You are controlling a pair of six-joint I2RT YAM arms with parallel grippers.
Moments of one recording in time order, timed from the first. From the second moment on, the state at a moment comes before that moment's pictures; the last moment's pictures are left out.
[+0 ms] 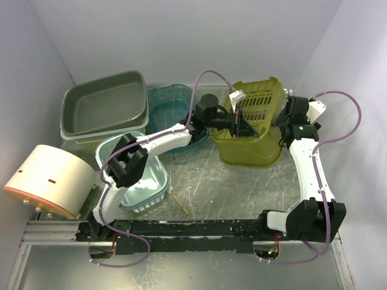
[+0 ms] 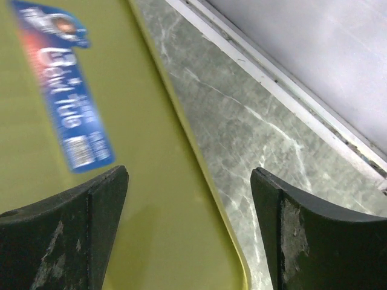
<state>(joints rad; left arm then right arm) -0.88 2.14 1.76 0.42 0.77 -0.66 -0.09 1.26 1.17 -0.62 0.48 0.54</state>
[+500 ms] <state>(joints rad) -0.89 2.29 1.85 0.41 0.77 -0.70 -0.08 1.13 1.39 -0.68 0.39 0.49</state>
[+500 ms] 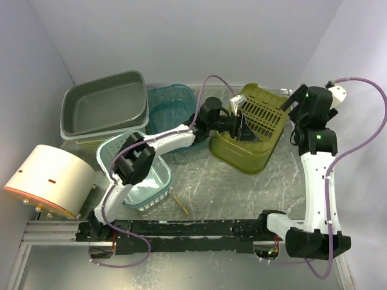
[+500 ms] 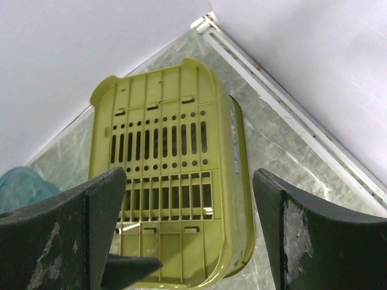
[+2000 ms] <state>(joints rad) -0.88 1.19 1.16 -0.56 -0.36 -0.51 0.25 1.45 1.08 -0.39 0.12 0.41</state>
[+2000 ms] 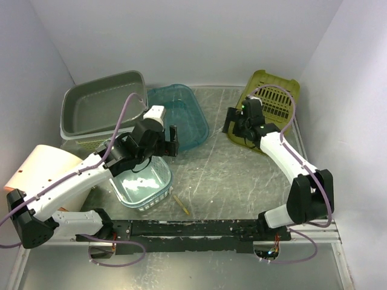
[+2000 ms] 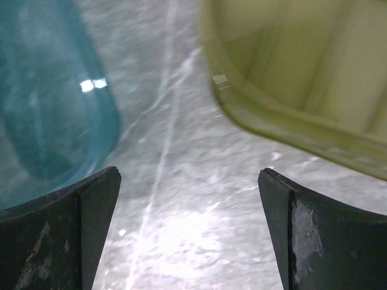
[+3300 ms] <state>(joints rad) -1.02 1.28 1.39 -0.88 -0.15 -0.73 0.25 1.23 1.23 -0.58 0.24 0.38</state>
